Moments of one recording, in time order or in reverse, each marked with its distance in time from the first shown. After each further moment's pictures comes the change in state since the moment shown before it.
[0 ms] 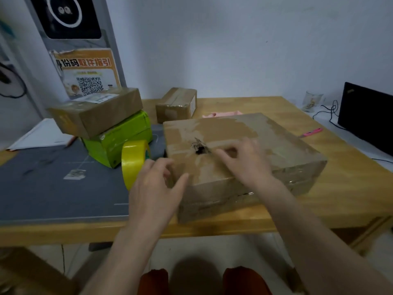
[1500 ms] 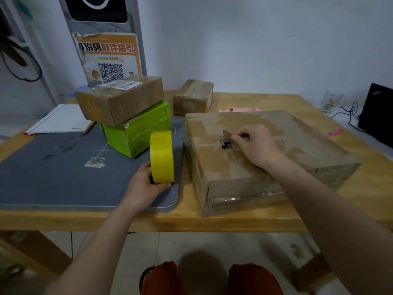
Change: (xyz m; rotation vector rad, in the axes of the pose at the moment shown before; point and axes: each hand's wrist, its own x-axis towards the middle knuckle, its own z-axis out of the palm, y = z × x) left_hand 0.040 -0.143 0.017 -0.340 -0.282 -0.225; right_hand 0.035 -0.037 0.015 0.203 0.038 -0.148
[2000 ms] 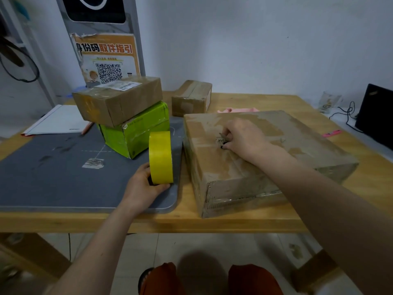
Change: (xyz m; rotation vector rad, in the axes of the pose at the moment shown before) left_hand -0.001 -0.001 0.001 -0.013 0.027 0.045; right_hand 0.020 -0.018 0.005 -0.365 -0.180 -0.150
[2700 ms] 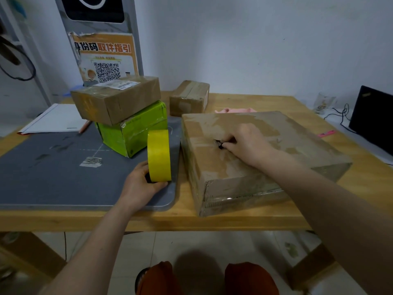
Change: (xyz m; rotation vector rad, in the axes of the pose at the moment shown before) left_hand 0.002 -0.005 0.000 0.009 0.018 0.014; right_hand -0.020 0.001 -0.006 0.050 0.026 -0.070
